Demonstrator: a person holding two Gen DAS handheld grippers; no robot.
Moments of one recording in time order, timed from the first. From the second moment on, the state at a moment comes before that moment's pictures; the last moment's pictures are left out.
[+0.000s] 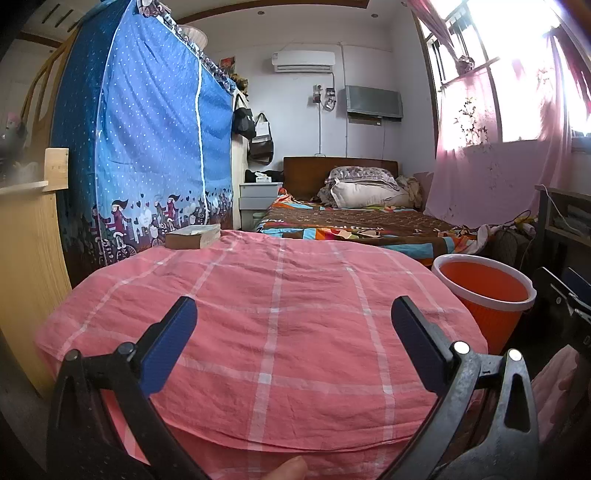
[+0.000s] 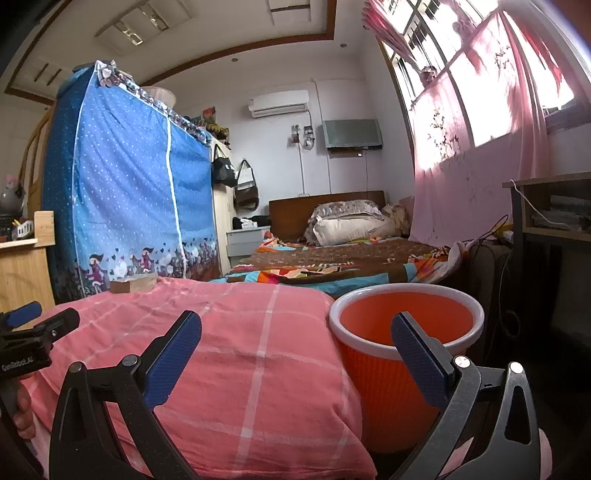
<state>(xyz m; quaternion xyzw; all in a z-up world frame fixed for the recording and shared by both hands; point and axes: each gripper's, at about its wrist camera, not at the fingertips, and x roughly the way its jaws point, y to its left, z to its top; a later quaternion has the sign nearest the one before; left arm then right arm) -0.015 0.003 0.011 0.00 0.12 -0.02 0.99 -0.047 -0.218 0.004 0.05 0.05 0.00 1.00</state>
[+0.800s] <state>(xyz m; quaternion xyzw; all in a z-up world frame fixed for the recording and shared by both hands) -0.015 0.003 0.011 0.00 0.12 -0.02 0.99 -0.047 -0.221 0.002 0.06 0.06 0.00 1.00</state>
